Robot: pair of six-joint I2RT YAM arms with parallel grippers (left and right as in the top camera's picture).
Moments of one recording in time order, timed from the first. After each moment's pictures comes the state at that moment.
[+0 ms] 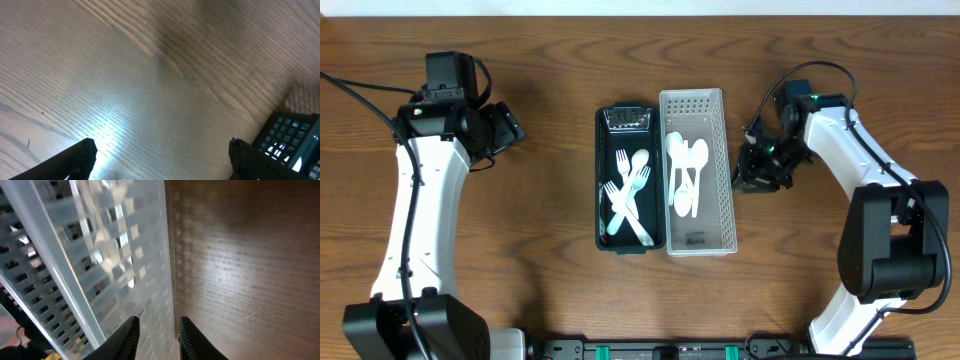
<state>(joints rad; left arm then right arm) 0.09 1.56 1.39 -1.02 -0.08 -0.47 0.10 1.92 1.34 -1.09 -0.50 0.16</state>
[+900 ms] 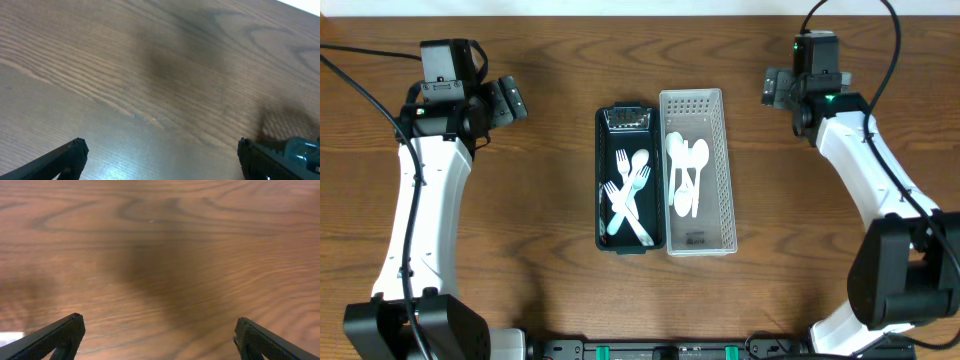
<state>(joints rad) 0.08 1.56 1.39 -0.76 -0.08 -0.27 0.10 1.78 1.35 -0.38 0.32 0.14</state>
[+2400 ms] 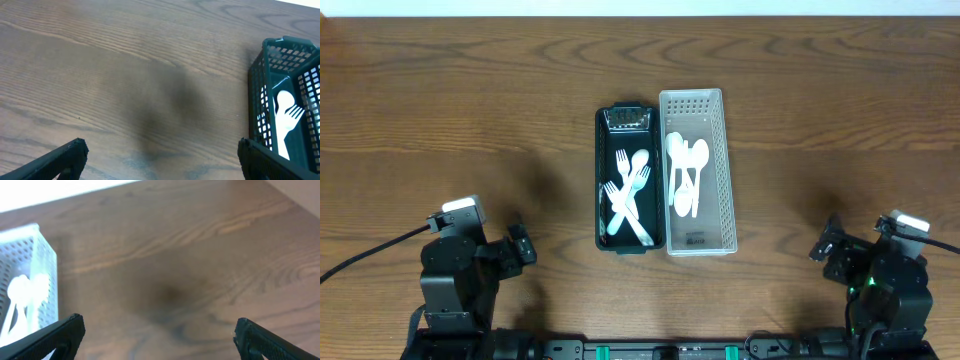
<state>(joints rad) -0.02 0.46 0.71 -0.90 -0.15 -0.20 0.09 0.35 0.66 -0.89 0.33 0.31</state>
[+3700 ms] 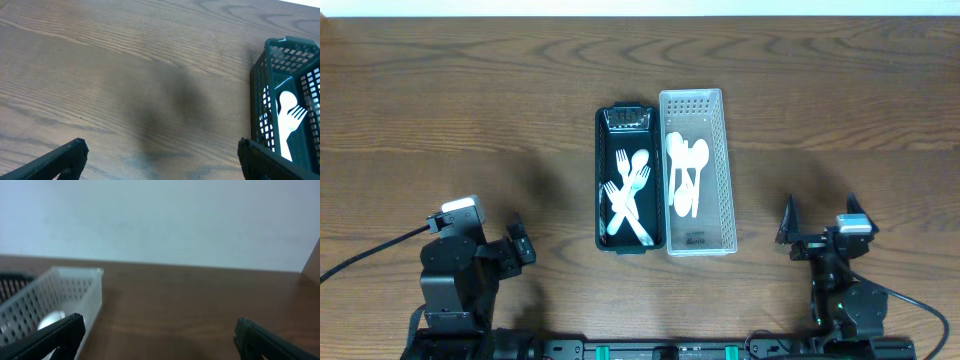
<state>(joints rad) -0.02 0.46 0.71 -0.90 -0.16 -0.20 0.06 0.01 0.01 -0.02 0.04 0.00</state>
